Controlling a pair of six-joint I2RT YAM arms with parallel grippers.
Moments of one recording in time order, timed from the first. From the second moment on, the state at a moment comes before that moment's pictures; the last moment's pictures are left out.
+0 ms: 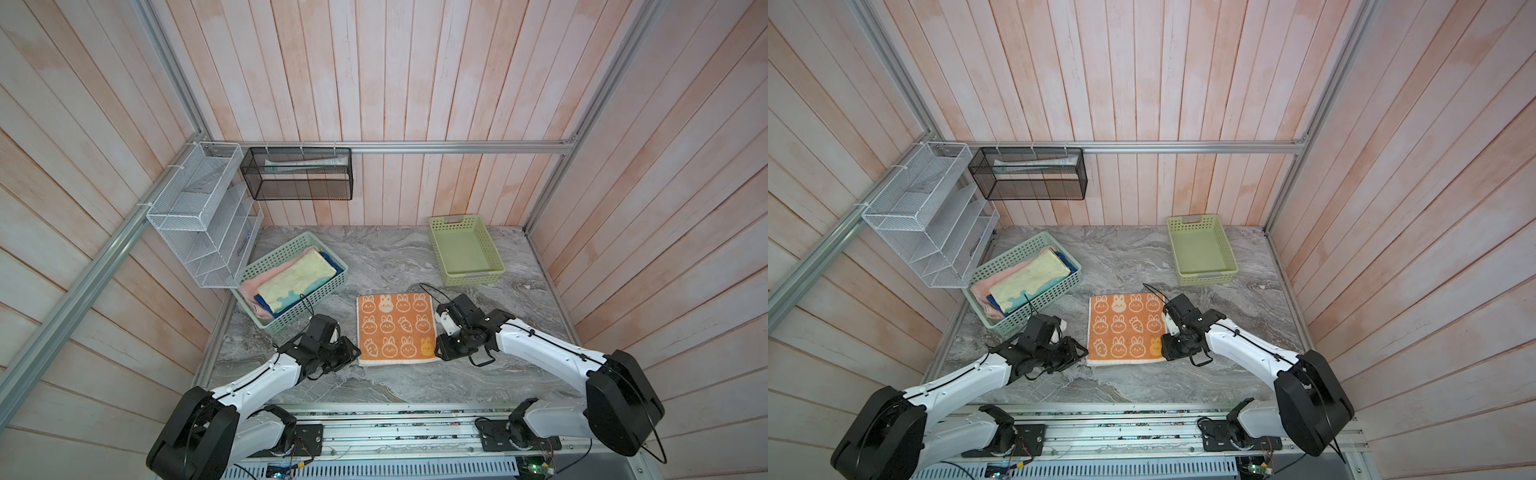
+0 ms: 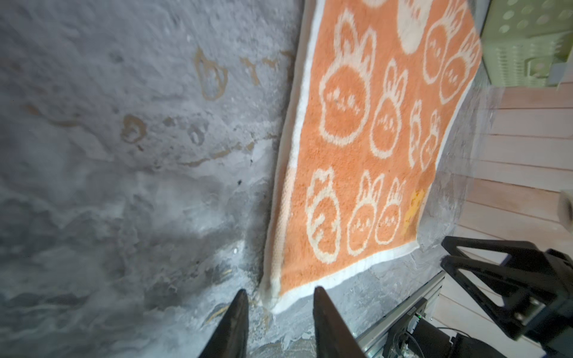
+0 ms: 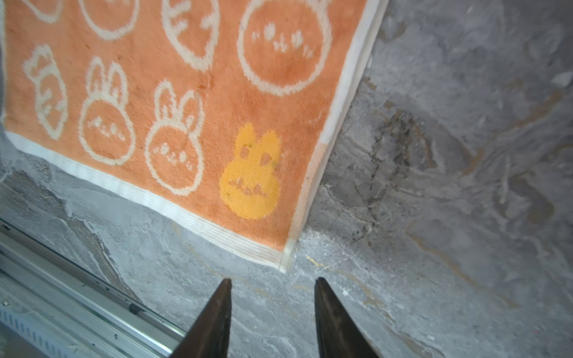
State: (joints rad) left arm -0.47 1.16 0.44 -0.23 0.36 -0.89; right arm 0.63 1.34 0.79 -0.69 -0.18 0.35
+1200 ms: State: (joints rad) left arm -0.34 1.93 1.17 -0.24 0.27 -0.59; right arm 0.47 2.01 1.35 -0.50 0.02 0.12
